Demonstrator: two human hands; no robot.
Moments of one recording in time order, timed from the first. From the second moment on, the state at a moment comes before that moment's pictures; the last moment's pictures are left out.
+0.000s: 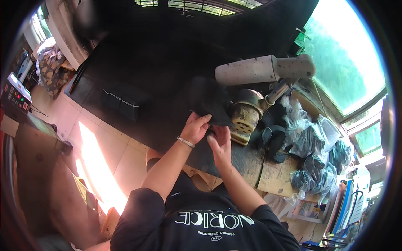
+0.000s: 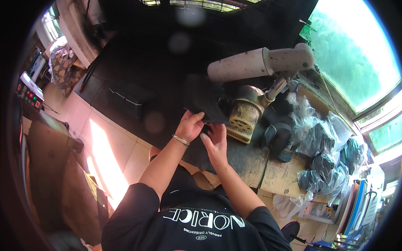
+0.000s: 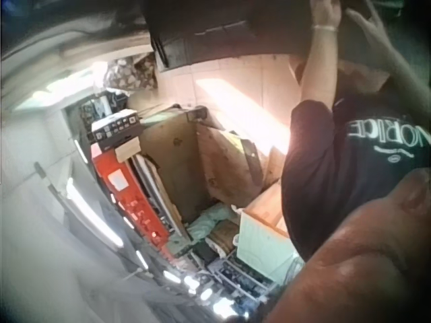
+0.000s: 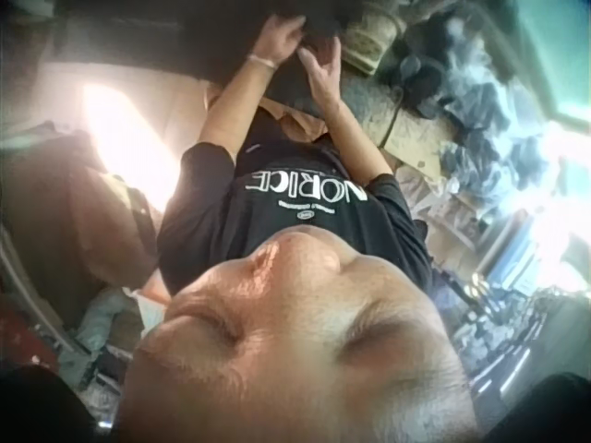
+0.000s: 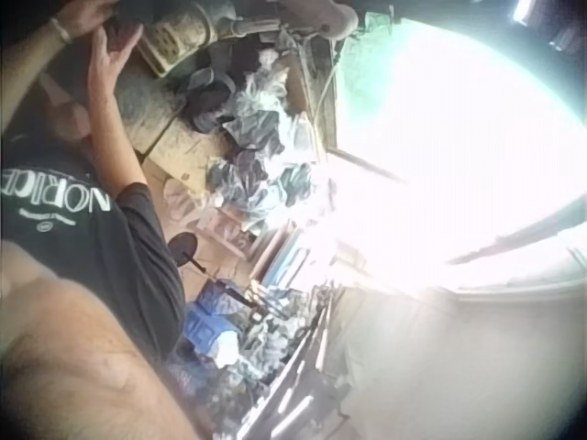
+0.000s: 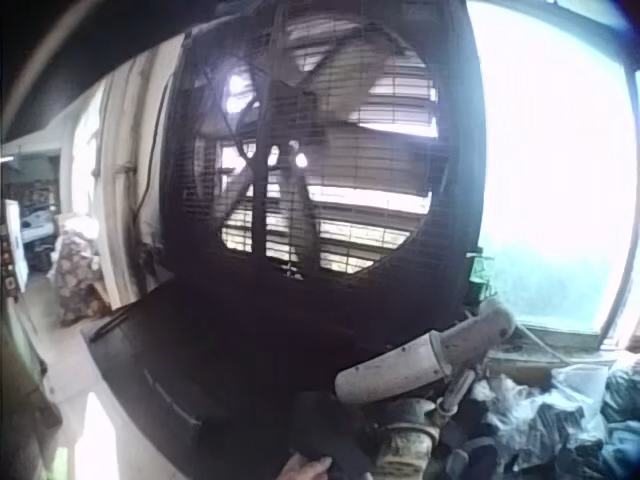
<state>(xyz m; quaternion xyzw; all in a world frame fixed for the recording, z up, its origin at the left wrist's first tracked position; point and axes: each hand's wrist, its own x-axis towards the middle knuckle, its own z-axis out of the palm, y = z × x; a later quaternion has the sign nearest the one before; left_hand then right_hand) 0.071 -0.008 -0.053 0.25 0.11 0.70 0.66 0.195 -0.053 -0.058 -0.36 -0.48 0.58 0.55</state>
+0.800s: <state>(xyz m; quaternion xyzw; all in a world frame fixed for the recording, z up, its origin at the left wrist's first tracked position) 0.020 0.075 -0.006 0.28 0.14 0.67 0.68 0.171 0.059 -0.013 -0.36 -0.29 0.63 0.63</state>
